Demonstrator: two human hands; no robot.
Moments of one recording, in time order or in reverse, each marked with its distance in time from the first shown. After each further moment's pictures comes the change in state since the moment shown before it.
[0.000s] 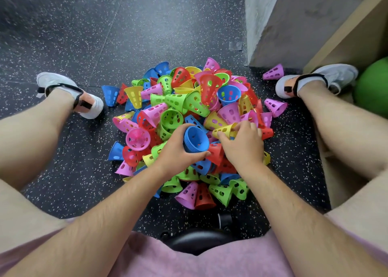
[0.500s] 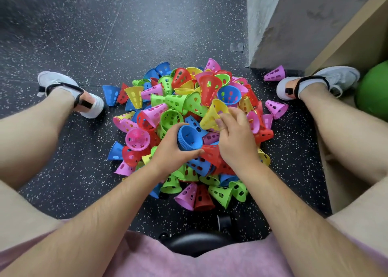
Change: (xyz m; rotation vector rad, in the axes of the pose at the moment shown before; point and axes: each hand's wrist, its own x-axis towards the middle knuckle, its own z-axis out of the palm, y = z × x) left_hand 0.002 -0.001 -0.009 -0.005 0.041 -0.042; right_hand 0.001 -0.014 -0.003 0.254 0.013 -0.325
